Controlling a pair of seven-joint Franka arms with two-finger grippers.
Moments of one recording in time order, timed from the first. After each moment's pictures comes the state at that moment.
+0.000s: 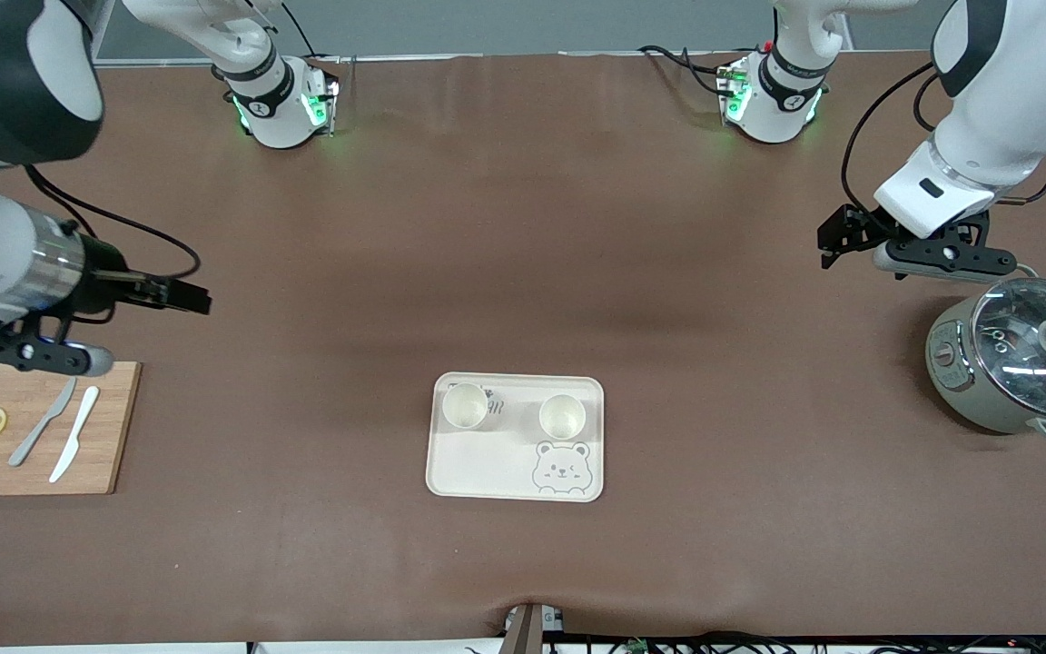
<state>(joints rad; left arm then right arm) -0.08 -0.13 -0.10 -1.98 -0.01 1.94 0.00 0.14 0.35 -0.02 -1.15 0.08 1.32 0.27</state>
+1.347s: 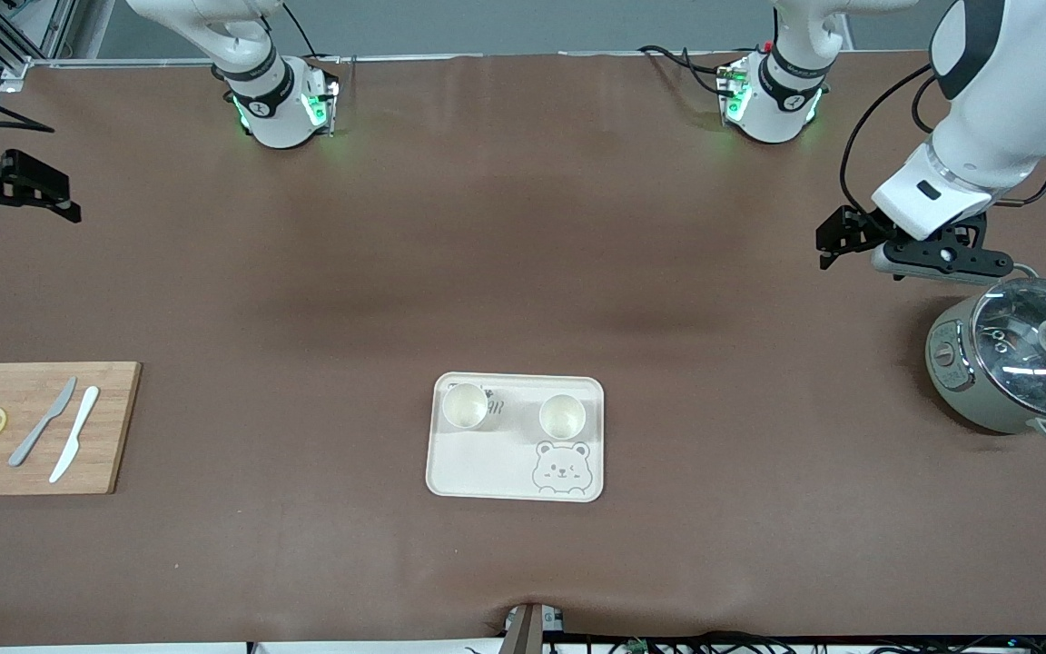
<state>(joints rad) -0.08 -0.12 -0.10 -1.98 -0.01 1.94 0.00 0.02 0.02 -0.05 -1.44 0.02 1.41 -0.26</state>
